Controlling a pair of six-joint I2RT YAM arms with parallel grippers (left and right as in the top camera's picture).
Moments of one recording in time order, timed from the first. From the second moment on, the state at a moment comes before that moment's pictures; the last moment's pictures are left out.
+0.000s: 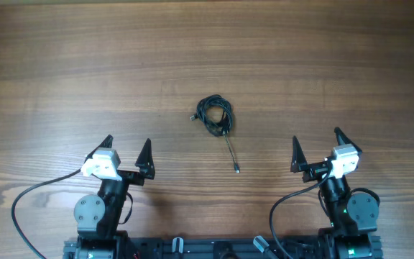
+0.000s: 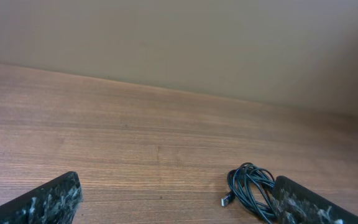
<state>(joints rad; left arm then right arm) -0.03 0.01 0.01 -0.06 0.16 -0.22 0.08 0.02 0.01 0.00 -0.11 -0.03</state>
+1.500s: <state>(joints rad) -0.03 0.12 0.07 -0.18 0.14 -0.28 0.08 0.07 0.05 -0.11 -0.11 0.06</state>
